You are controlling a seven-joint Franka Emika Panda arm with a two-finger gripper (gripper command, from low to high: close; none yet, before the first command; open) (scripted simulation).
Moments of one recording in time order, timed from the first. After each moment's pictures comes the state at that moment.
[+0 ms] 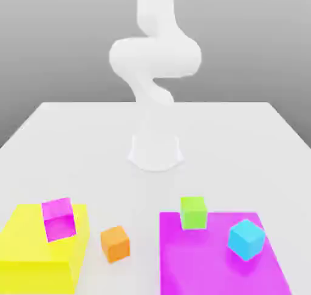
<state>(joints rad) 0.02 -0.71 -0.05 -2.34 0.08 2.35 0.82</state>
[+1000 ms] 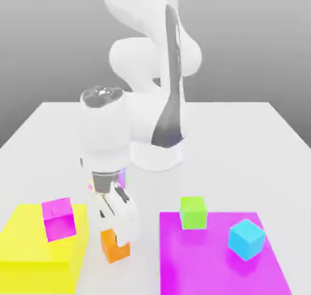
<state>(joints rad) 0.00 0.21 -0.19 -2.71 0.14 2.92 1.53</state>
